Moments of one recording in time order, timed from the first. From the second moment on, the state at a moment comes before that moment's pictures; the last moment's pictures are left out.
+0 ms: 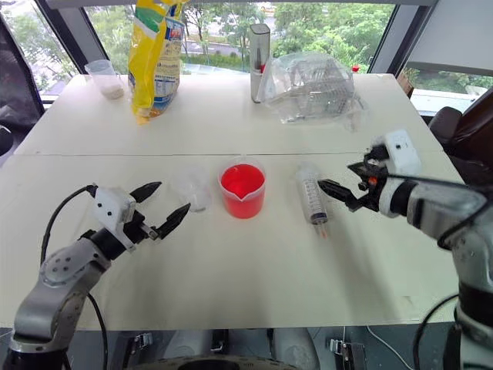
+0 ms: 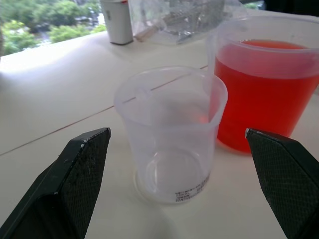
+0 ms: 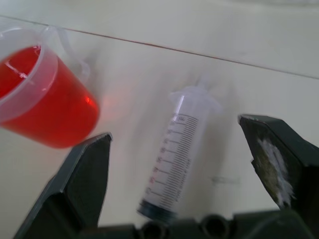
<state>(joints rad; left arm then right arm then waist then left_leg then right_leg) 0.03 0.56 0.15 -0.50 -0.43 0.37 -0.59 -0.50 -0.88 -0.26 -0.36 0.81 1.38 0.47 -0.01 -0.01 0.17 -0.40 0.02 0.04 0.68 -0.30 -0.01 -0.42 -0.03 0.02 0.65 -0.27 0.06</state>
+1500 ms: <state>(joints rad) -0.28 0.91 0.18 -0.41 -0.73 0.62 -1.05 -1.32 -0.52 0.55 0.78 0.73 1.61 0.14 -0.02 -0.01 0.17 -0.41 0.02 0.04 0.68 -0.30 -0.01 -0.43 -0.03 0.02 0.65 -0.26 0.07</state>
